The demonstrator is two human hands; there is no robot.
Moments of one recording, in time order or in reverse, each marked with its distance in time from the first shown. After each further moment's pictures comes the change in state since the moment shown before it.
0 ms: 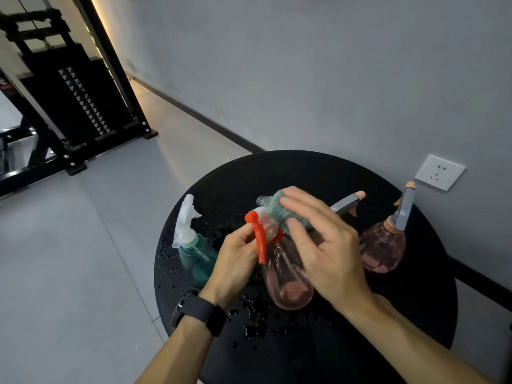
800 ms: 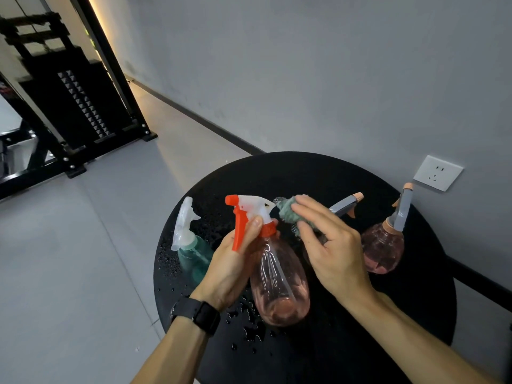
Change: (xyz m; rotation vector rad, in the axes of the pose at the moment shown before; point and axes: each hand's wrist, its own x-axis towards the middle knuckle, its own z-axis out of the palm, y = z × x) left_hand -0.004 0.012 0.000 -0.387 -0.096 -0.107; right_hand -0.005 0.030 -0.004 -0.093 -0.001 0.086
